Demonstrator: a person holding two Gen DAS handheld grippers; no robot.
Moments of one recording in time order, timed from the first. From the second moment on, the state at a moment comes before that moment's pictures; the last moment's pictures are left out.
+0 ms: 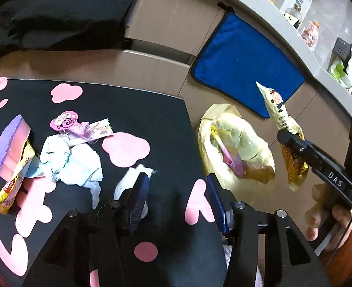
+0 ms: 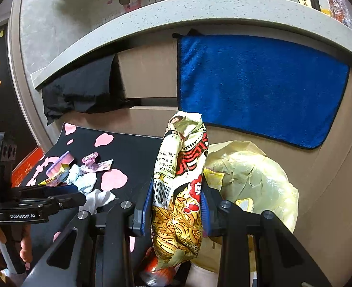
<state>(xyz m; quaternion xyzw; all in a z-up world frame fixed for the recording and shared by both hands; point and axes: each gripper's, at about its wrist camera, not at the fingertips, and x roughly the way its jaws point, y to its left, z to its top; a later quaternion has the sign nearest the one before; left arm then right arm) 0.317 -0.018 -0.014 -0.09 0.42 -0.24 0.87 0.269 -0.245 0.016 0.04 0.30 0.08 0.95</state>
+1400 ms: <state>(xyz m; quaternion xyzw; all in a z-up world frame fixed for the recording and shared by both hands) 0.351 -0.032 -0.073 -0.05 0.47 -0.12 0.87 0.266 -0.287 0.003 0.05 0.31 0.06 0.95</state>
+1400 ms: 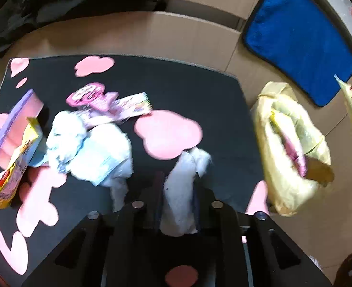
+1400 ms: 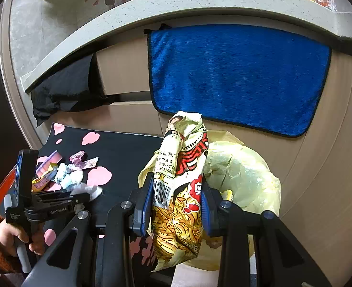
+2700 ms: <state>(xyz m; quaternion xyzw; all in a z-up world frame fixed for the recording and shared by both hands) 0.420 -0.170 -0.029 -0.11 0.41 -0.28 0.86 0.321 -0.371 -0.033 0.11 0.35 0.04 0.93</state>
